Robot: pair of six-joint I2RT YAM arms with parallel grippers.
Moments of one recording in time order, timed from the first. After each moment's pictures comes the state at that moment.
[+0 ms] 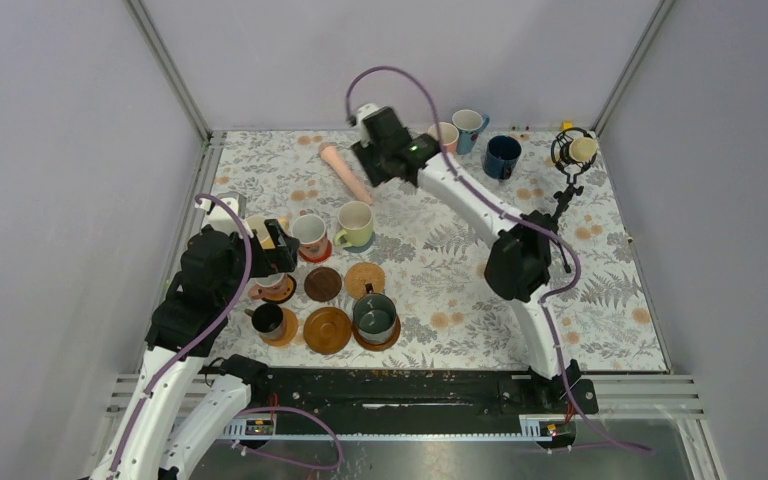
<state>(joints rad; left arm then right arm) -0.30 0.60 0.85 -0.64 -0.08 -0.33 0.74 2.23 2.21 -0.73 0.17 -0.01</state>
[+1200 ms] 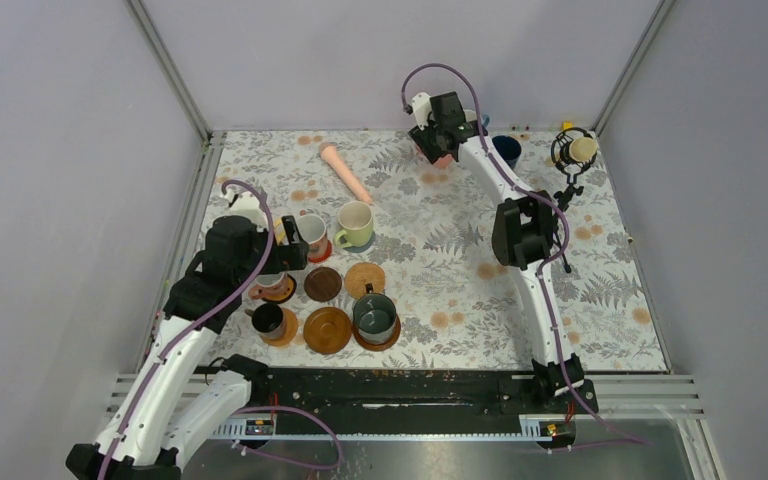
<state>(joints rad) -0.32 0.74 0.86 -0.65 -0.08 -0.33 0.37 2.53 2.42 -0.62 0.04 -0.42</state>
